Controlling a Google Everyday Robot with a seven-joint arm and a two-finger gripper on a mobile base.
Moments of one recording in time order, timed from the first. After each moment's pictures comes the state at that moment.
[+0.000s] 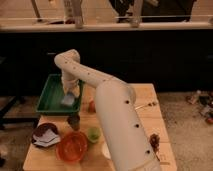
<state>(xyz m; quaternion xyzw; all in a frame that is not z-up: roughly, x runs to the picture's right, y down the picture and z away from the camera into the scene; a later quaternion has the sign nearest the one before) -0.210 0.035 0.913 -0.28 -0.26 -0.51 0.77</state>
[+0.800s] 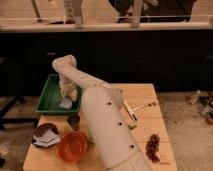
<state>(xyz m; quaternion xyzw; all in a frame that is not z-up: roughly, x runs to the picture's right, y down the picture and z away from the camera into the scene) -0.231 0.056 0.939 -0.32 -0.27 -0.50 0.76</state>
